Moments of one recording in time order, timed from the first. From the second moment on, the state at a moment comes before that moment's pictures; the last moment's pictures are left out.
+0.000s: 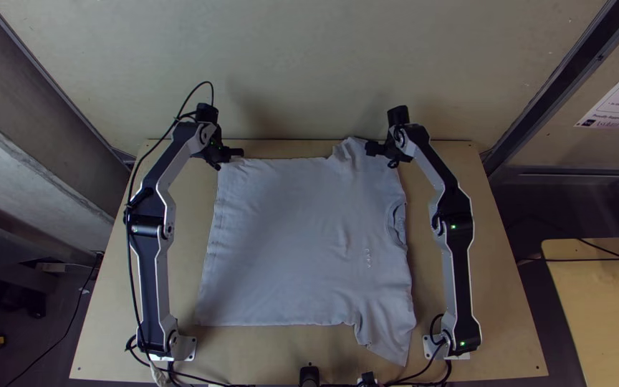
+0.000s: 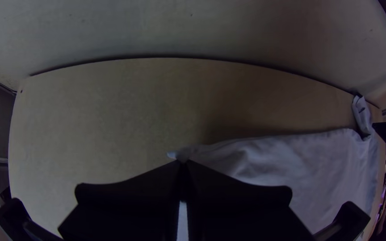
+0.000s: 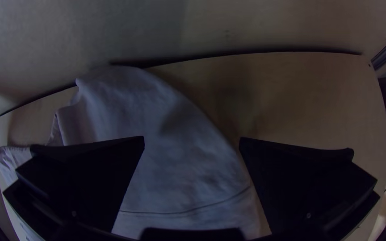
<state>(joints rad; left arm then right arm) -0.09 2.29 2.20 -0.90 -0.06 -0.13 0.21 2.51 2.31 -0.80 0.05 0.31</state>
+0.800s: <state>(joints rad) -0.08 2.24 2.19 -0.90 -0.05 -0.14 0.23 2.53 2.32 -0.77 0.15 0.23</state>
